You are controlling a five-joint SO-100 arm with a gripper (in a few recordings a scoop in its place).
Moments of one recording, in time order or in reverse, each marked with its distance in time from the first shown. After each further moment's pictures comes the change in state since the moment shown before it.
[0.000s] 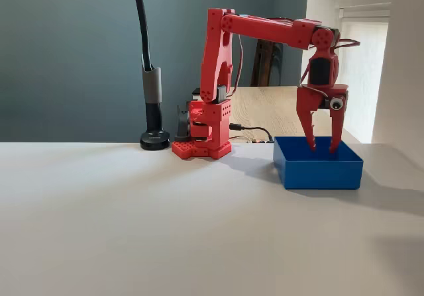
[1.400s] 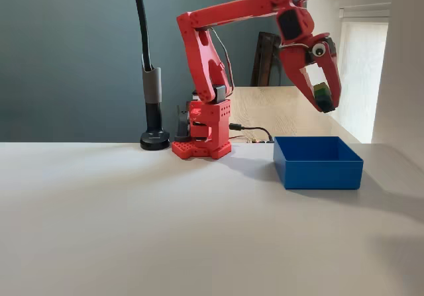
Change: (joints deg) arm 2.3 23.2 4.8 -1.1 2.4
